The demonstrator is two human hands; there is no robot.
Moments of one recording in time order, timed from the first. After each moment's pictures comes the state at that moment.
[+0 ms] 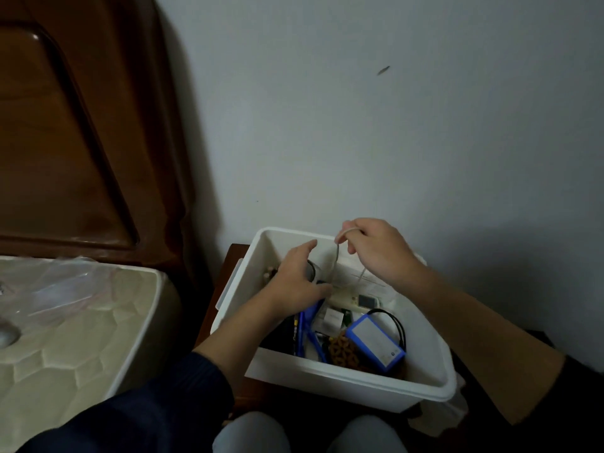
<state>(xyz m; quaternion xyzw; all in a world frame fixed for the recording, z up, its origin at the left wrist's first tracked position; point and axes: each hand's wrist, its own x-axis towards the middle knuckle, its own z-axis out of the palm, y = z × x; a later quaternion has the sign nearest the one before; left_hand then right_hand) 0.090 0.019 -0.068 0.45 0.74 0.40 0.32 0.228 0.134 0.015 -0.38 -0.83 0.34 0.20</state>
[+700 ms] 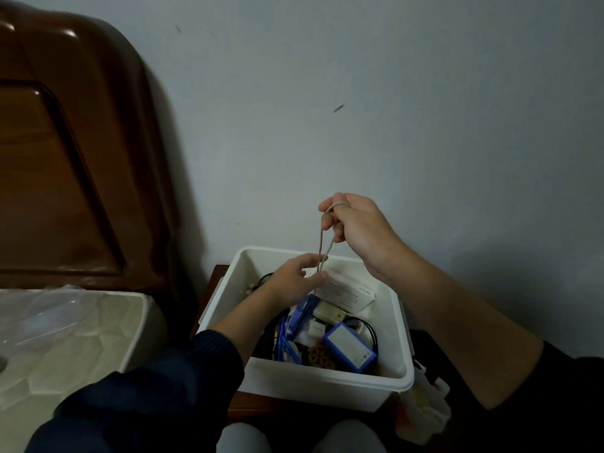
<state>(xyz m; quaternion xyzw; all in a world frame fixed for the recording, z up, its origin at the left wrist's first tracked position) 0.123 0.046 -0.033 0.45 0.69 0.45 0.35 0.254 0.115 0.088 -0.31 -0.74 0.50 0.32</state>
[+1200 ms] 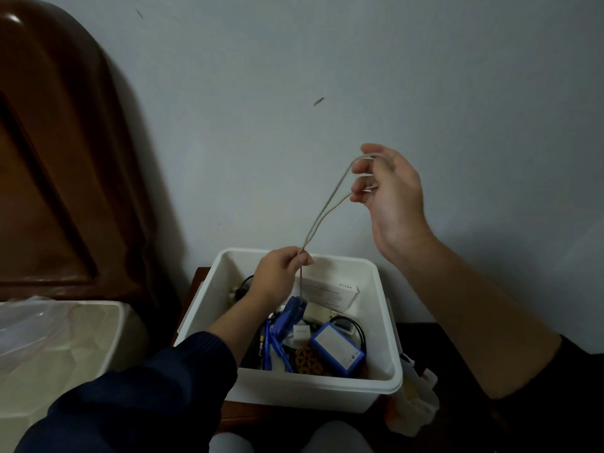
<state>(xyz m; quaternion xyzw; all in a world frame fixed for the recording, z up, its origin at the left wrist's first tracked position) 0.123 0.070 -0.042 0.46 0.70 0.50 0.23 0.276 0.150 0.114 -0.24 -0.56 0.58 0.54</state>
